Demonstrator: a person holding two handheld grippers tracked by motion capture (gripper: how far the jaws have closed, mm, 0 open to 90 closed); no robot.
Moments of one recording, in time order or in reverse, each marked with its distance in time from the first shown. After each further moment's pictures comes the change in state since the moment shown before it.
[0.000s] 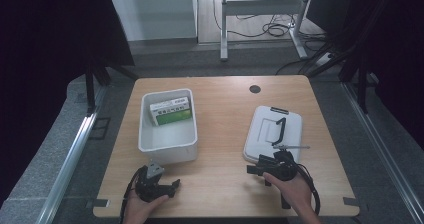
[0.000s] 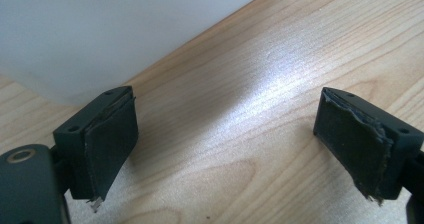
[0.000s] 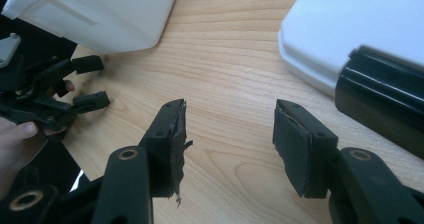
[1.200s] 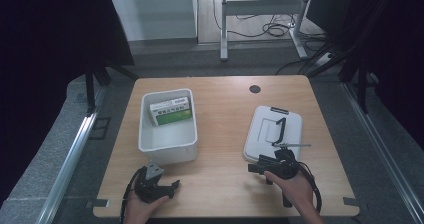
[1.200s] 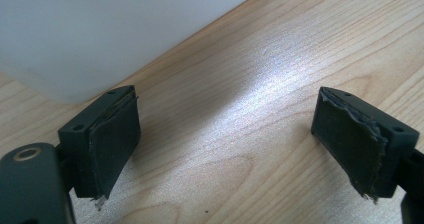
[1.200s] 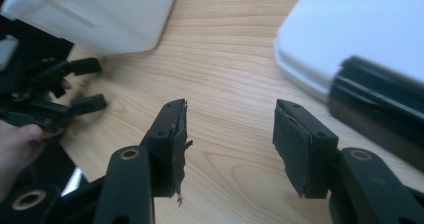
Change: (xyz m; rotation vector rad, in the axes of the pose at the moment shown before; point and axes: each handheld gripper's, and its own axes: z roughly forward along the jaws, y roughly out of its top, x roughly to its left) left arm 0.001 -0.001 -0.001 -0.004 -0.007 0.008; right arm 0.001 0.005 -0.005 0.003 -0.028 -0.021
